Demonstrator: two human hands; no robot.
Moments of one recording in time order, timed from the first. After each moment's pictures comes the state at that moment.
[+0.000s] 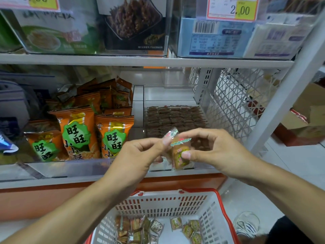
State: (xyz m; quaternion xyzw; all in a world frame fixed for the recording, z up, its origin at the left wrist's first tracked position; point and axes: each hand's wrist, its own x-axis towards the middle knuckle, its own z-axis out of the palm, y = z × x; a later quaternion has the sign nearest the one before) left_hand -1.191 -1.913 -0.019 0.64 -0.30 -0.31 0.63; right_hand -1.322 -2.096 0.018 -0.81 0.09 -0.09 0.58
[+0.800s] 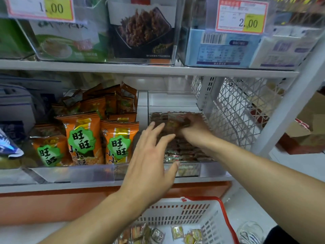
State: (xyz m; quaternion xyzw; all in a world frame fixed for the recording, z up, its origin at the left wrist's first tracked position) left_hand -1.199 -1.929 -0.028 0.83 -0.46 0.07 0.31; right_hand -1.212 -2.129 -0.016 -0.85 0.23 -0.18 0.44
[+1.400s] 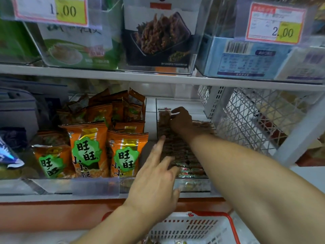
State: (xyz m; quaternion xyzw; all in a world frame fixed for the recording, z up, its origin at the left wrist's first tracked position) left_hand -1.182 -1.931 -0.040 0.83 -0.54 0.06 0.11; right_hand -1.077 -2.160 -0.058 -0.81 0.35 -0.22 0.42
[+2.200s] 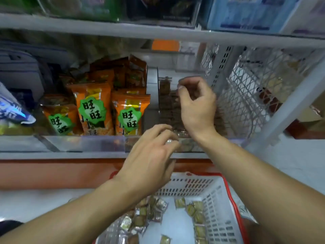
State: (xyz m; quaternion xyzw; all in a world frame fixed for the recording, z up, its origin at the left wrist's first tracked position) left_hand -1.203 -1.889 -0.046 0.78 -0.59 0.12 0.20; right_hand -1.203 -2.063 -0.016 -0.72 0.14 -0.51 0.45
